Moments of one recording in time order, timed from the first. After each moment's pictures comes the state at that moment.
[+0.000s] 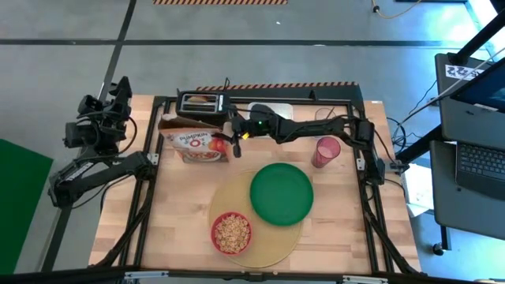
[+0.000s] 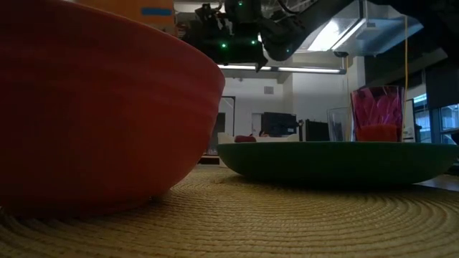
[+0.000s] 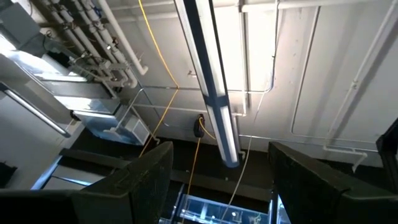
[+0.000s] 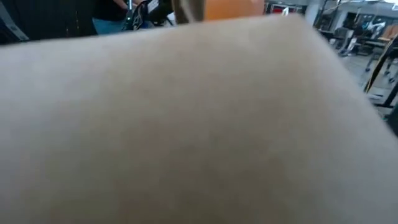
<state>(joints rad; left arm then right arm) 0.63 0.28 0.55 0.68 -0.01 -0.45 -0.22 2.08 1.48 0.54 -0.36 -0.16</state>
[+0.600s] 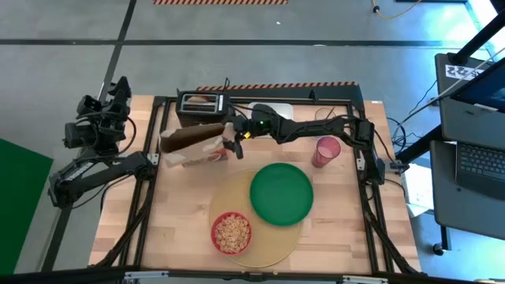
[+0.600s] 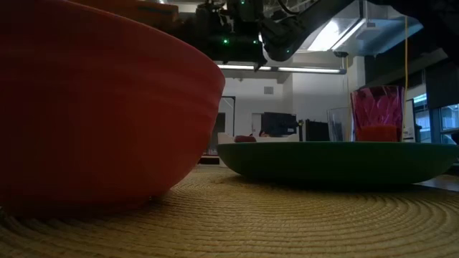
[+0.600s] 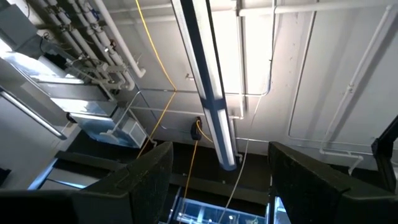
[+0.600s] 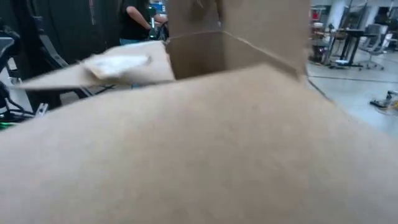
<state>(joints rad) 0.63 0.28 0.55 0.69 -0.01 -0.46 -0.22 2.07 1.48 0.60 -0.46 -0.06</state>
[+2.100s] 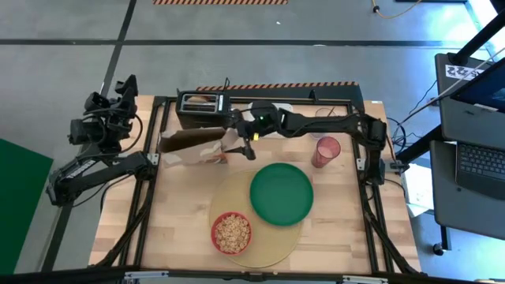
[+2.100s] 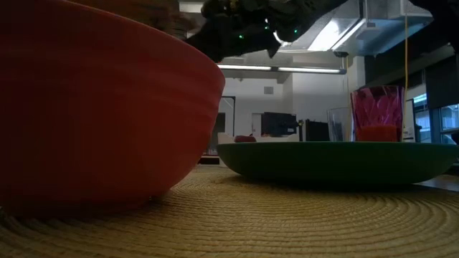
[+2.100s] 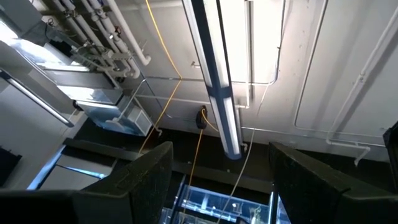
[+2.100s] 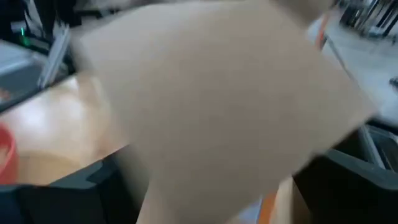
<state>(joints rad) 0.63 0.33 0.55 0.69 -0.01 -0.46 -0.24 1.95 1.48 0.16 -0.51 -0.34</state>
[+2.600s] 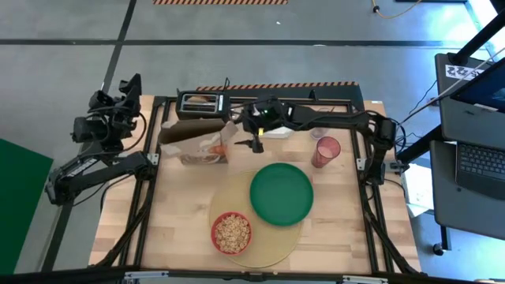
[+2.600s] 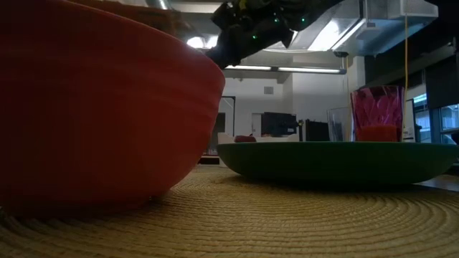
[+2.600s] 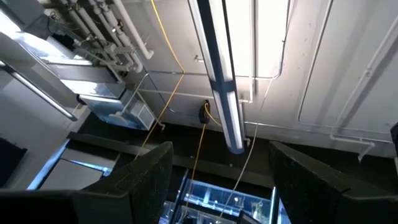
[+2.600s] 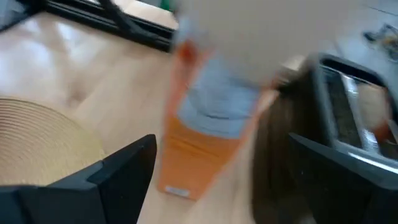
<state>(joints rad) 0.63 0.37 0.55 0.70 -0.01 -0.46 -0.27 1.87 1.48 -0.11 -0.36 -0.45</state>
